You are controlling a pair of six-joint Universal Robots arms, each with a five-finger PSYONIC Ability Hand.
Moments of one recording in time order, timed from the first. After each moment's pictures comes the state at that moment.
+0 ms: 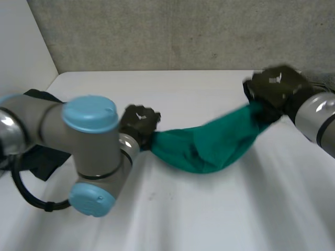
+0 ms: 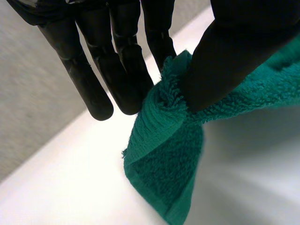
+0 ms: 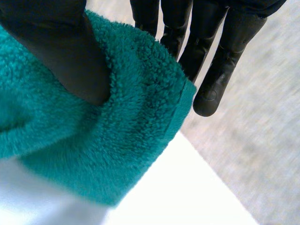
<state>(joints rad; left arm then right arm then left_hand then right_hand) 4.05 -2.16 -1.30 3.22 -1.71 3.48 1.88 -1.43 1.42 0.25 1.35 2.61 1.12 1.19 1.19 1.20 0.98 0.96 1.18 1.18 1.19 0.98</state>
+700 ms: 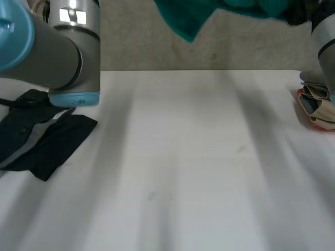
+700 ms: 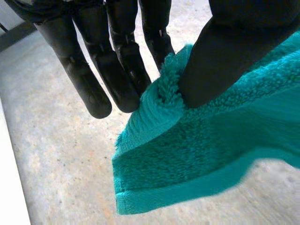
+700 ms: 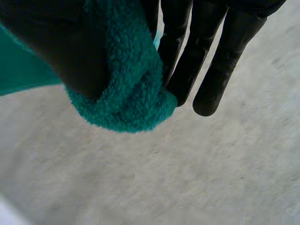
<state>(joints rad) 4.16 -2.02 -0.98 3.77 -1.71 3.58 1.80 -1.15 0.99 -0.20 1.47 2.87 1.12 1.19 1.19 1.20 0.98 0.97 1.18 1.18 1.19 0.98</state>
